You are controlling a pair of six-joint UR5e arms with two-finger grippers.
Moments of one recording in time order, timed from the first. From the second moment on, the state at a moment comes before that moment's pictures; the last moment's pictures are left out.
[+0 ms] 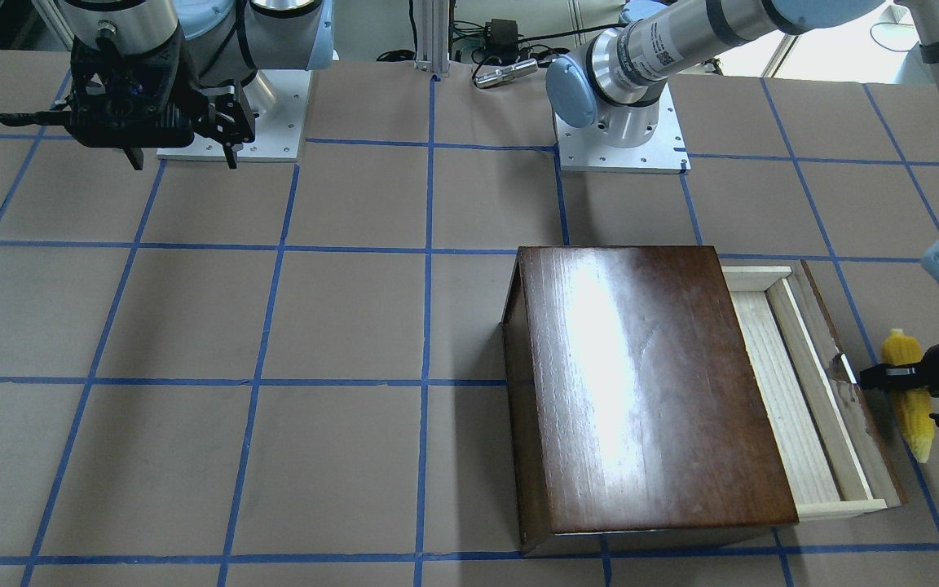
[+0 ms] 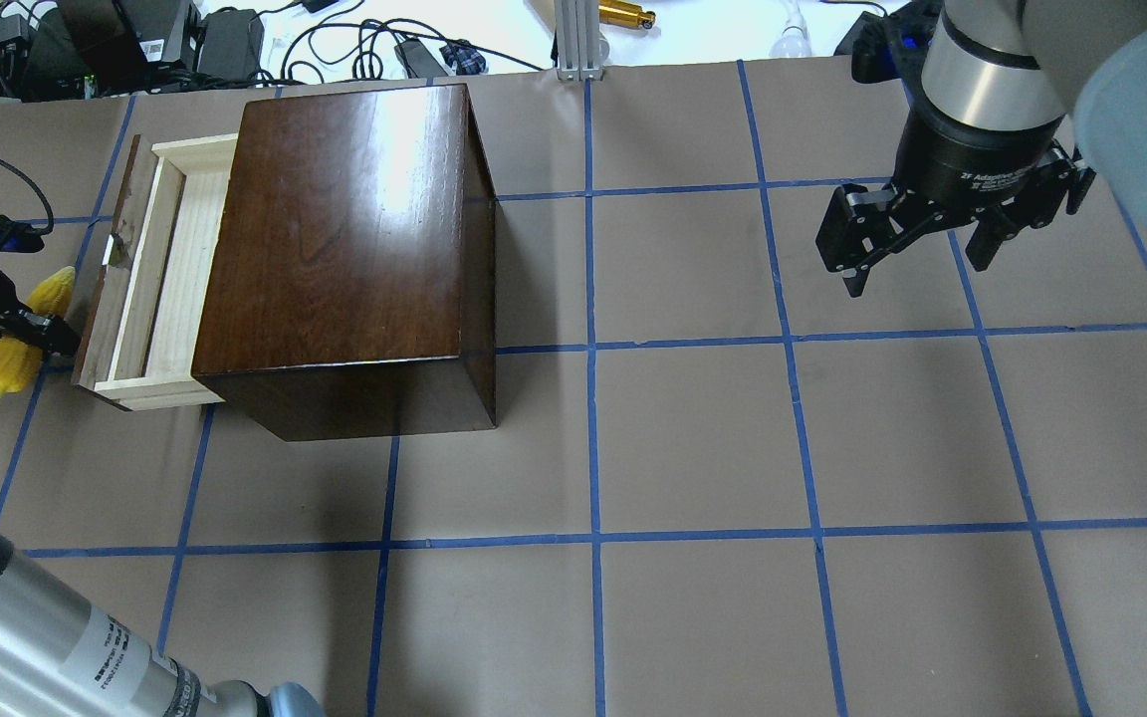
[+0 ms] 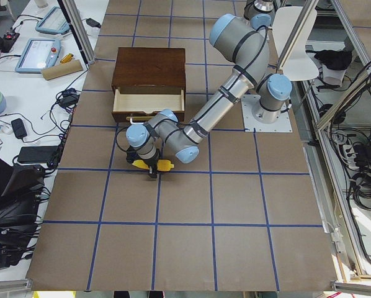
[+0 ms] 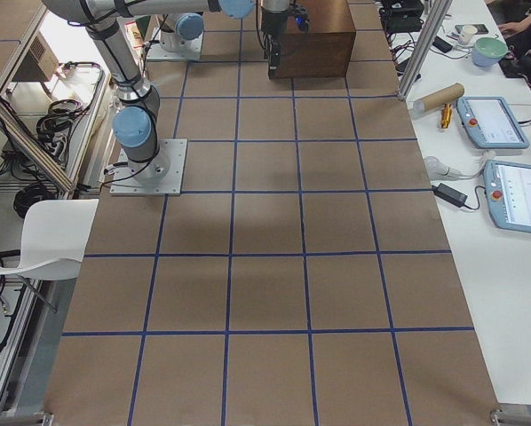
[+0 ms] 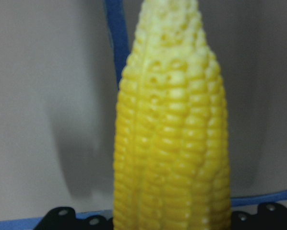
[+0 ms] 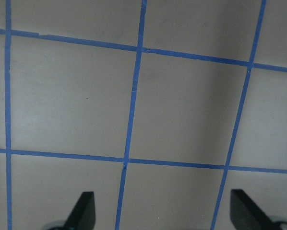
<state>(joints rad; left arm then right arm) -0.88 -2.21 -1.51 -1.09 1.68 0.81 1.61 -1.64 1.59 -1.46 -1.68 -0.08</state>
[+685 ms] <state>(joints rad) -0.99 -1.96 -1.44 -1.37 1.61 0.74 1.61 -1.64 1.59 -1.46 -1.68 -0.08</state>
